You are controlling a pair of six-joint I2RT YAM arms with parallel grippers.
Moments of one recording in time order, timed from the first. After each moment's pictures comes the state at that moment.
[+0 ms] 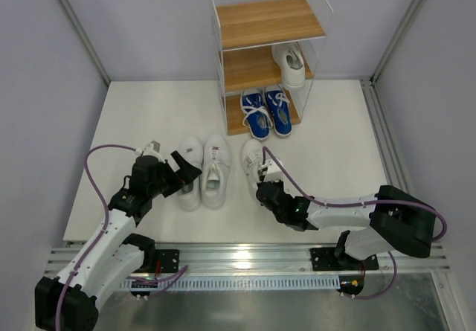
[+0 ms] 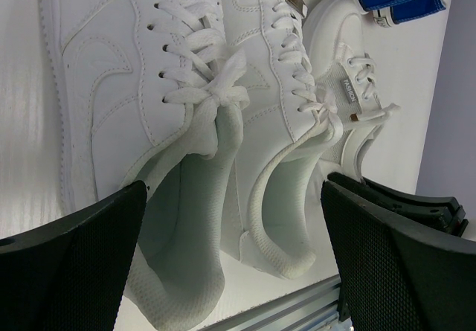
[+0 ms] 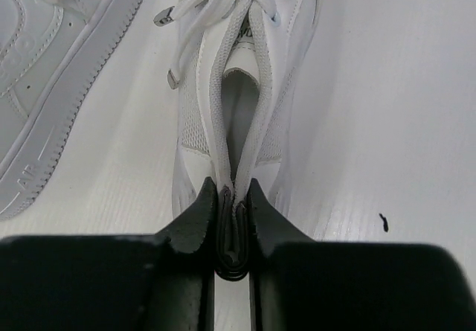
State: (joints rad) left arm -0.31 0.77 0.48 -0.32 0.14 -0.83; right arm 1.08 1.38 0.48 0.23 0.68 0.53
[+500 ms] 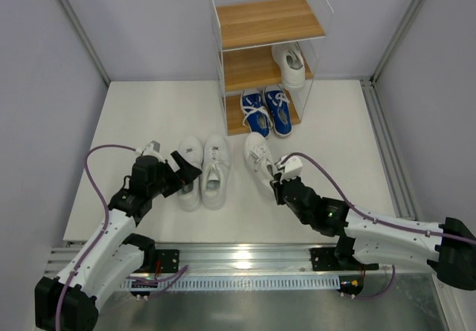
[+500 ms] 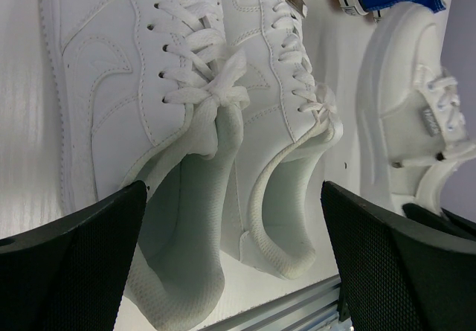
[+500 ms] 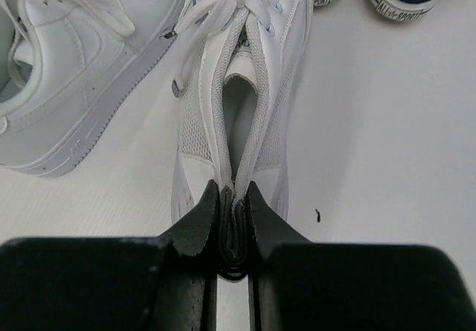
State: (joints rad) left arm -0.31 0.77 0.48 -0.32 0.14 -0.83; right arm 1.08 0.98 0.45 0.01 0.60 0.36
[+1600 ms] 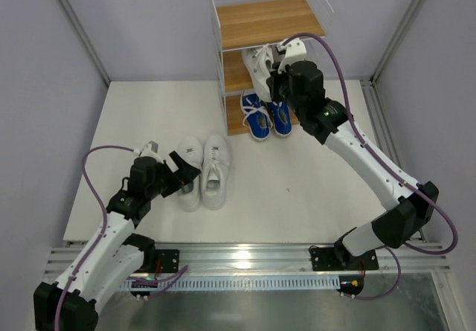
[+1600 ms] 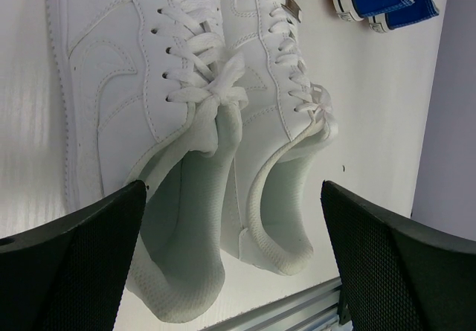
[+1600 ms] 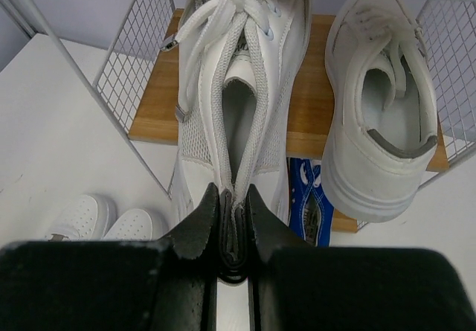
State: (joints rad) left arm -0.31 0.74 0.48 -0.33 0.13 -0.83; right arm 0.59 1.46 1.53 -0.26 0.27 0.09
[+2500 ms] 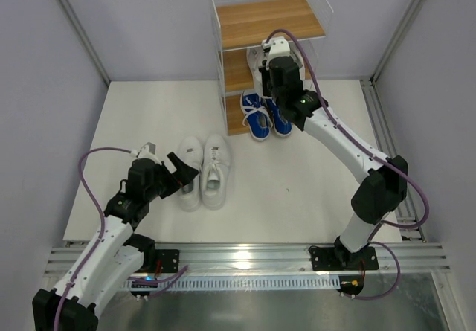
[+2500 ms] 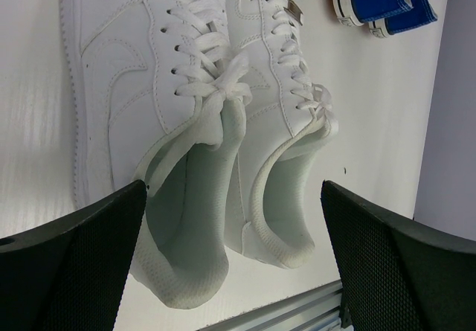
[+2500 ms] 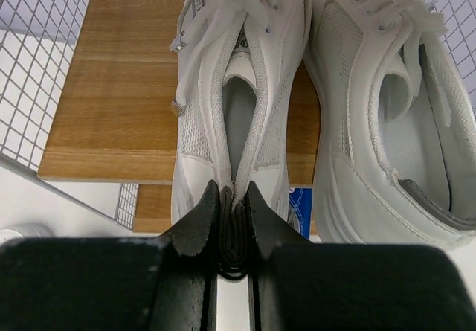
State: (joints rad) left arm -0.31 0.69 0.48 -0.37 0.10 -0.83; right arm 0.57 1.70 1.66 -0.26 0.39 0.06
